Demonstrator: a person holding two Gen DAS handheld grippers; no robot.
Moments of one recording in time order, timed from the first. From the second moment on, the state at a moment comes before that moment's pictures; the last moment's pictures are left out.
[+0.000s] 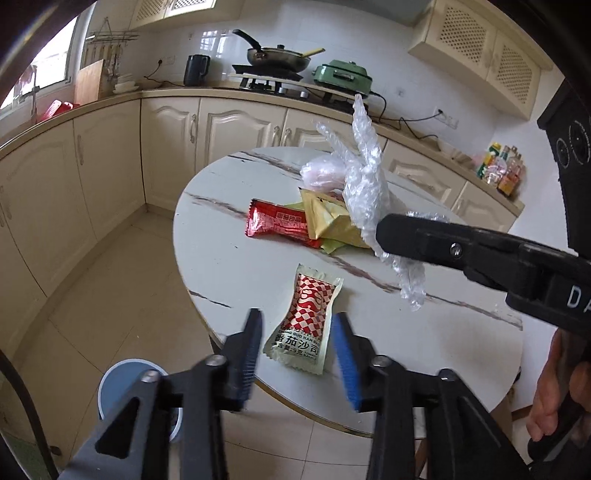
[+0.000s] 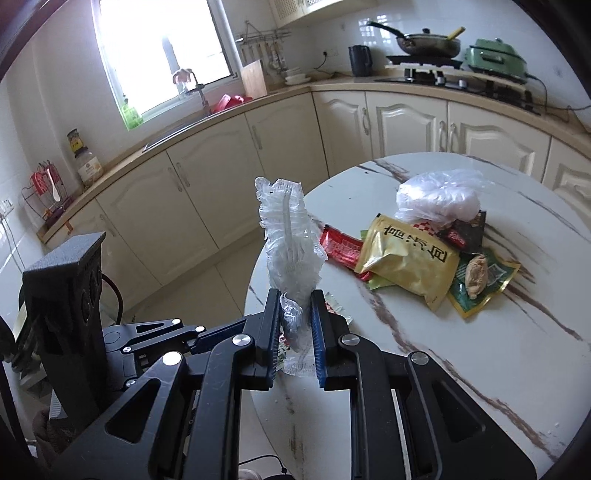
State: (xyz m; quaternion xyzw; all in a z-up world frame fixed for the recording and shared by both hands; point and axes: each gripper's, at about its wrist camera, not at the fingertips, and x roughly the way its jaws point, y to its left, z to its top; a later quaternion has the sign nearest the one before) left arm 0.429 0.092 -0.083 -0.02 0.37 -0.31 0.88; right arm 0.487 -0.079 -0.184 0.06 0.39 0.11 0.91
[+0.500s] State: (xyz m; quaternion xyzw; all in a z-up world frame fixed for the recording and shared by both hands) left arm 0.439 0.067 -0.090 0.00 0.37 -0.29 0.88; right arm 0.481 -0.093 -0.185 0.07 0.39 0.11 0.91
